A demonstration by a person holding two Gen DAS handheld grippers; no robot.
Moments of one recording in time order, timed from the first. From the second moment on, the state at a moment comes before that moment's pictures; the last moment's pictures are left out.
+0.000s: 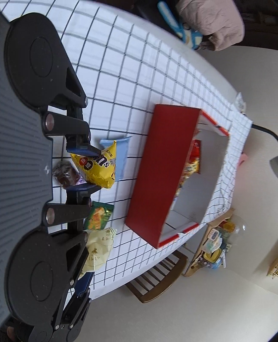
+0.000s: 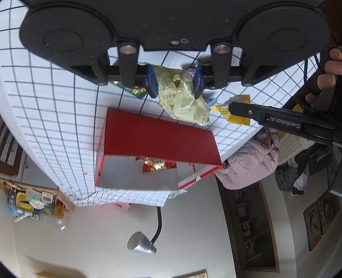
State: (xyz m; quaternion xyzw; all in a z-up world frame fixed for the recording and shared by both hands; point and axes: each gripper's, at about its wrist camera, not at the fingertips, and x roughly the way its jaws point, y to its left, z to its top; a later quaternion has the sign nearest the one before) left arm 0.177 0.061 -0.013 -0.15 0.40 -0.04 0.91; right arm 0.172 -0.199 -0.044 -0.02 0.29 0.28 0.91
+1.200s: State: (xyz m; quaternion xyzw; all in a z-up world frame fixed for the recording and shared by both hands) left arm 0.291 0.056 0.085 -0.07 0.34 0.00 0.94; right arm 0.289 -0.183 0.036 -0.02 0.25 0.21 0.95
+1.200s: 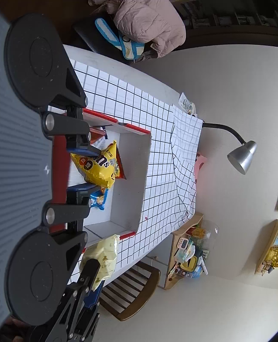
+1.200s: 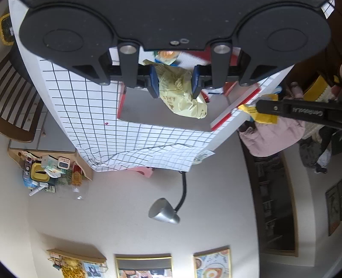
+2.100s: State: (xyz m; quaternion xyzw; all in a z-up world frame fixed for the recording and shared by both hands) left arm 0.408 0.044 -0.004 0.00 0.45 0.01 0.89; right arm 0.385 -0.135 -0.042 -0.07 0.37 0.18 0.91
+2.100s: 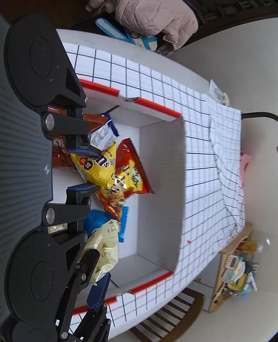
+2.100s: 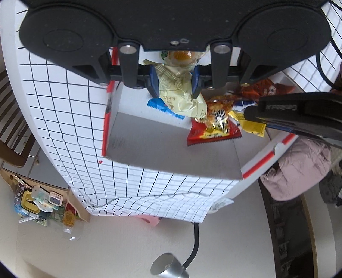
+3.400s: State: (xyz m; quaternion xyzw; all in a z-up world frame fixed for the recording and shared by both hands) left arm 0.341 0.032 0.032 -0.02 0.41 0.00 0.91; right arm 0.320 -0.162 -0.003 -0.06 0.32 0.19 0.93
